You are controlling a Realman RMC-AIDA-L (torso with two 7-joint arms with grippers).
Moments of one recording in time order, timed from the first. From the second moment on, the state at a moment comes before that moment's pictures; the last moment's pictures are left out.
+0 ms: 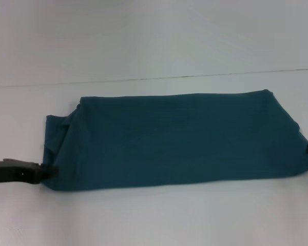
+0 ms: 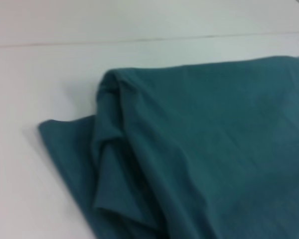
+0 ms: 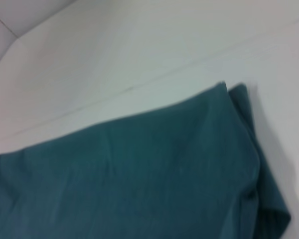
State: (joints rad) left arm -0.53 -2.14 0.66 0.96 2.44 1.35 -2.02; right arm 0.41 1.96 -0.44 -0.72 -2.23 -1.31 2.04
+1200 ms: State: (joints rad) left arm -0.43 -2.15 0.52 1.03 2.41 1.47 -2.28; right arm 0.46 1.96 -0.45 -0.77 -2.07 -1.37 1.93
